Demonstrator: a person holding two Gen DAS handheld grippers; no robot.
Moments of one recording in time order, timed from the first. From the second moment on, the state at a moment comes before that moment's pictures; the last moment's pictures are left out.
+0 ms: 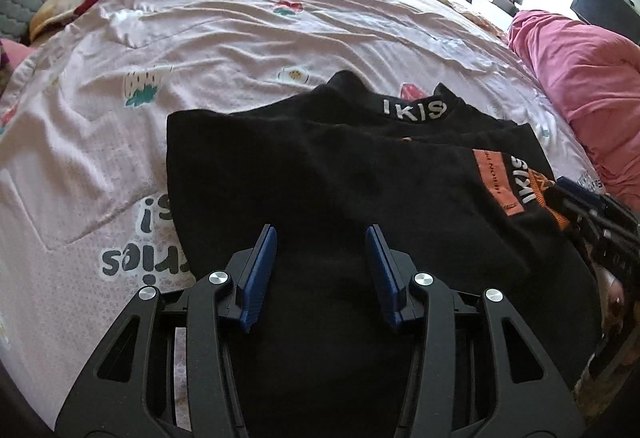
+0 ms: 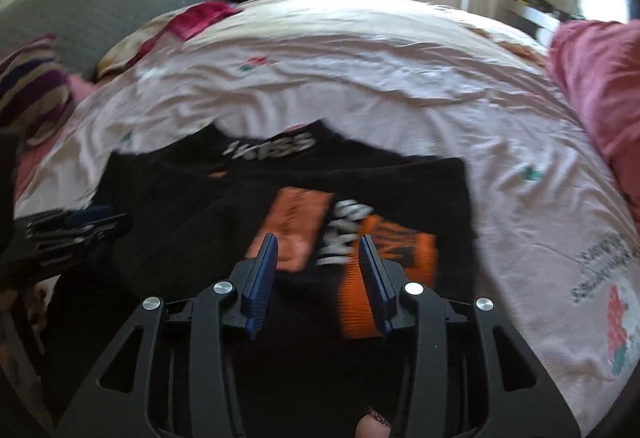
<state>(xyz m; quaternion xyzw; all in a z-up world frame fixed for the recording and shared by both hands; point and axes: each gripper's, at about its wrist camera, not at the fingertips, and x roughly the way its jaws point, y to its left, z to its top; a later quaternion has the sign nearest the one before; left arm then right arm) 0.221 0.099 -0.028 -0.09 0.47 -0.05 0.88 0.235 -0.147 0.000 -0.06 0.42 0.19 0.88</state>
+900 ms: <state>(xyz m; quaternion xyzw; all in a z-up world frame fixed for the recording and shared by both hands) 0.218 0.105 -0.029 -0.11 0.46 -0.05 0.88 0.227 -0.167 -0.029 -0.05 0.44 0.15 0.88</state>
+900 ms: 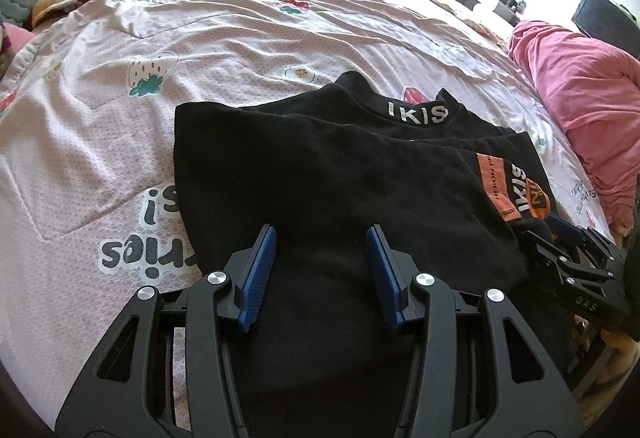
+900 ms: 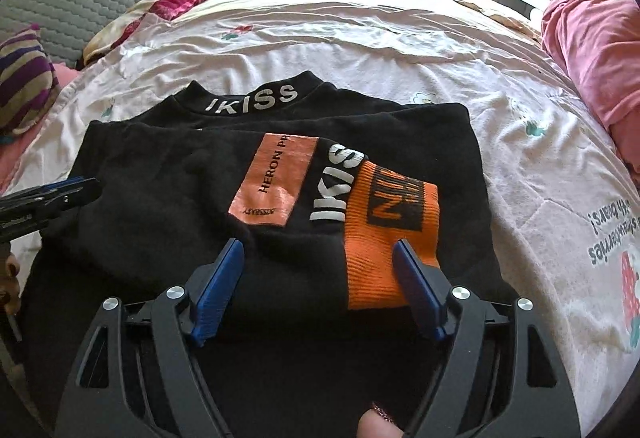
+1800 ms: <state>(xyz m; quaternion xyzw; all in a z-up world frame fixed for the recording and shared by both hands) 0.176 0.115 0.000 -0.10 0.41 -0.02 0.91 0.188 -0.185 0.008 0.00 0.42 0.16 0.90</state>
